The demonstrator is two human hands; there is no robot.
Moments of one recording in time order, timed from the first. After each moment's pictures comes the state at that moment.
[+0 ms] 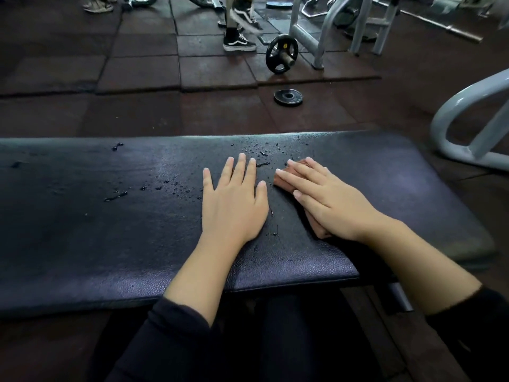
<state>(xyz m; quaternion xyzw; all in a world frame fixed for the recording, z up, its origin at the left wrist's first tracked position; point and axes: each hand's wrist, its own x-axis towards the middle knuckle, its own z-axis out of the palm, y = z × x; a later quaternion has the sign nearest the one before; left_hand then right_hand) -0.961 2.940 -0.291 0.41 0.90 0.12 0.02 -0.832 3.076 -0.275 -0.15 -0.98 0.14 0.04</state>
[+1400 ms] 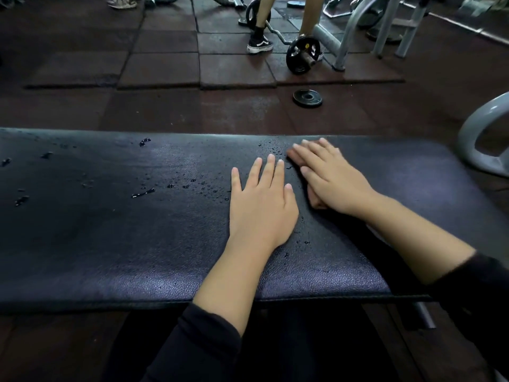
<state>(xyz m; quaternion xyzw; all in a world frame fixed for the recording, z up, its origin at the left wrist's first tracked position) -0.964 2.939 -0.294 0.42 0.90 0.14 0.00 -0.905 3.096 -0.288 -0.18 -0.97 0.10 0.08</state>
